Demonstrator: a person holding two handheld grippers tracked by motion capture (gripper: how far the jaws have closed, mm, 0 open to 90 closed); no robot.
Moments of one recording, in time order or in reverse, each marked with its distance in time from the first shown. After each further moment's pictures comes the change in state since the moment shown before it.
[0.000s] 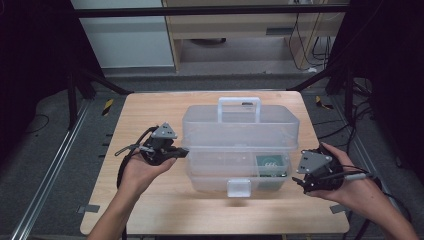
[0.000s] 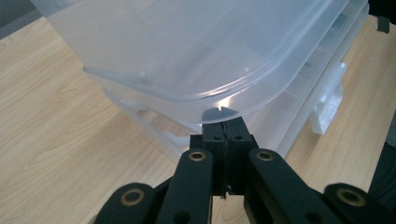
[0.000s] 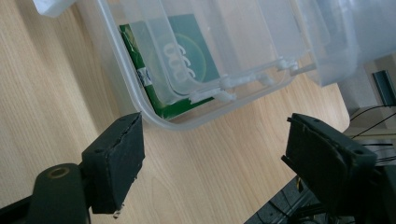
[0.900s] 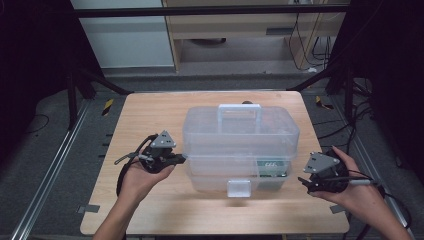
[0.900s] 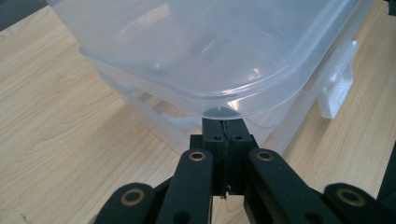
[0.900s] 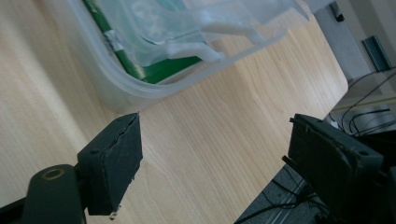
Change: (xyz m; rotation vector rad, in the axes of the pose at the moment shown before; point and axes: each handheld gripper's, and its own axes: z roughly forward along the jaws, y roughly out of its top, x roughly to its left) left arm -0.005 -0.021 0.006 -0.001 0.021 0.019; right arm 0.001 -0.029 0.014 0.020 -0.065 0.130
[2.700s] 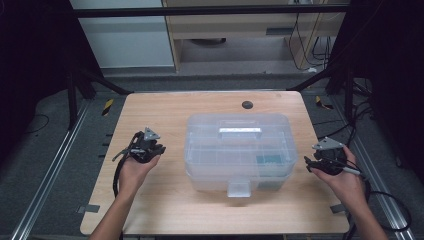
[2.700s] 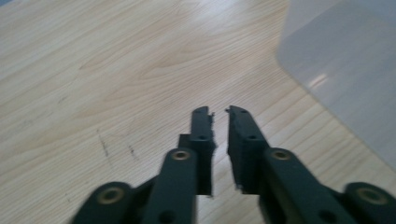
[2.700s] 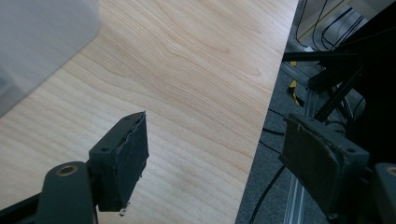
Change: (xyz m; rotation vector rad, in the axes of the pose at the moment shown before) left arm 0.087 -0.064 0.048 0.097 0.317 -0.156; right arm -0.043 -0.057 0.093 0.048 -0.199 0.442
